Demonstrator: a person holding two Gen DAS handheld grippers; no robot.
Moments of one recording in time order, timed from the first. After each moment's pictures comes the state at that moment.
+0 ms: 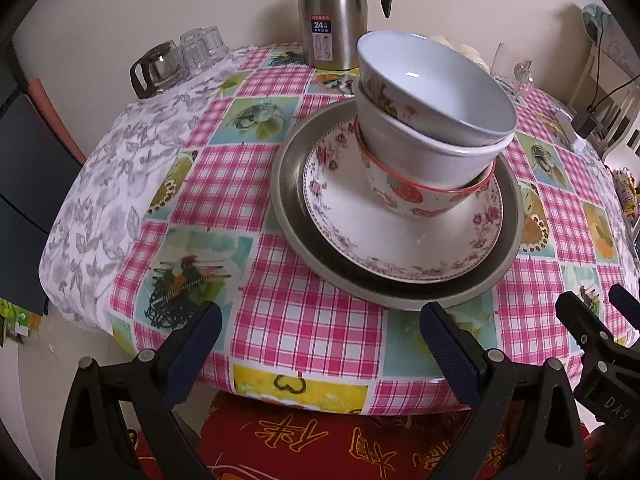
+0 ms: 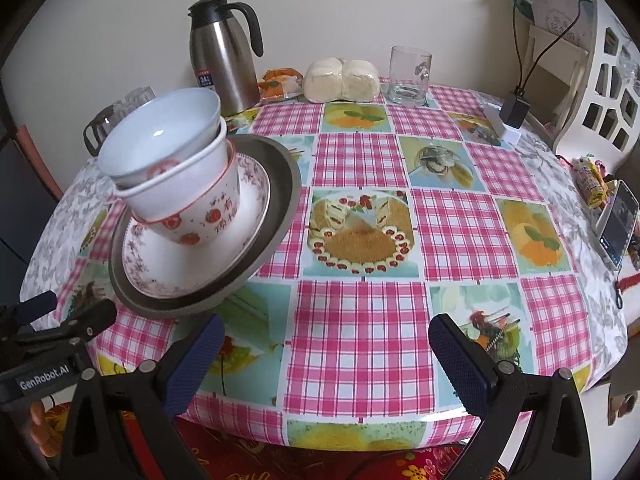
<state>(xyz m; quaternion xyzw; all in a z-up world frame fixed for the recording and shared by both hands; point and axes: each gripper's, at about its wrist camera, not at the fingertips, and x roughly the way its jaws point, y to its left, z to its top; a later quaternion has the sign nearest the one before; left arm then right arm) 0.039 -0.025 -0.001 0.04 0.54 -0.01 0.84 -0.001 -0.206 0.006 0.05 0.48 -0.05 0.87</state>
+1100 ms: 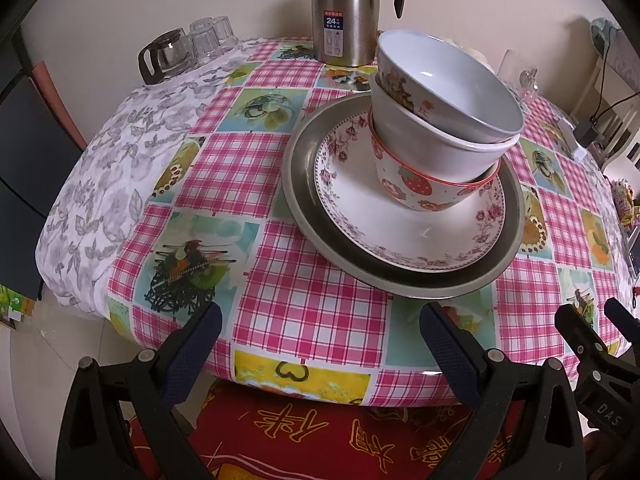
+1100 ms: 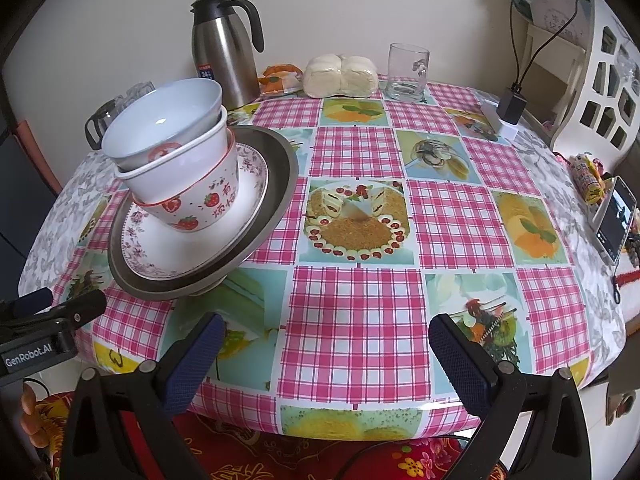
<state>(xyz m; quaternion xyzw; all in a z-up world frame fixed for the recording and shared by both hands) 0.034 -0.016 -0.001 0.01 0.54 0.00 0.84 -0.010 -0.207 0.004 0.05 0.48 -0.05 0.87</state>
